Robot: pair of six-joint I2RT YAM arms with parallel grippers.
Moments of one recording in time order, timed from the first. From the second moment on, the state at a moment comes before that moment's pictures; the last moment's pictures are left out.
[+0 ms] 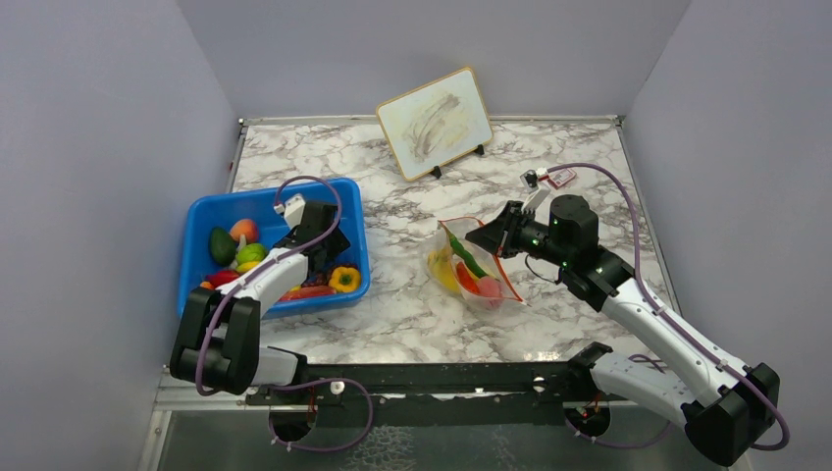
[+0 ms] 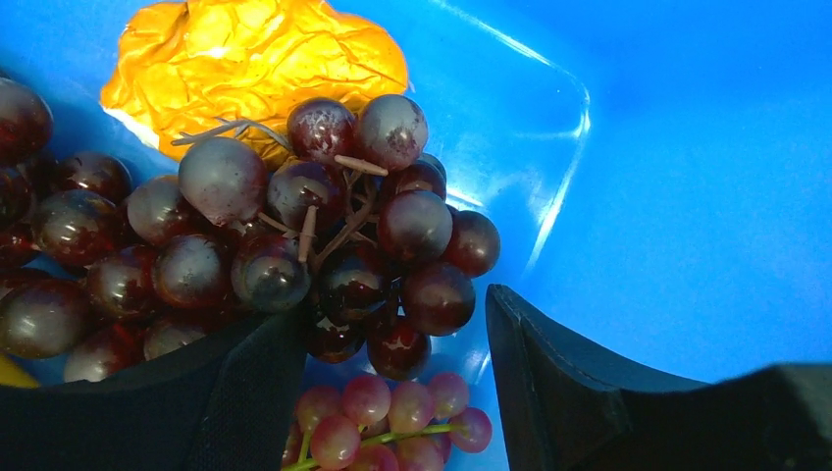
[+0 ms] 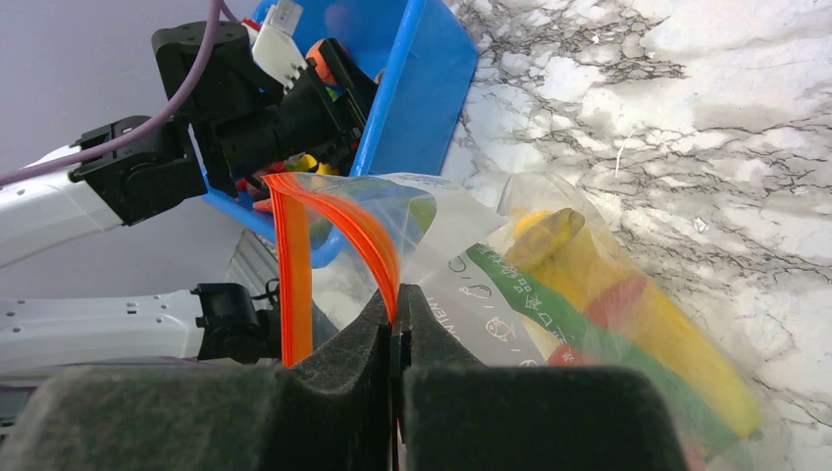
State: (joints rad) left arm -0.25 1.34 0.66 -0.24 -0.32 -0.81; right arm 0.57 0.94 0.78 -0.12 -0.32 0.66
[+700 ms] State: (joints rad) left arm -0.25 1.16 0.64 -0.22 -0.28 -0.70; right arm 0.57 0.94 0.78 -0.12 -0.33 0.66
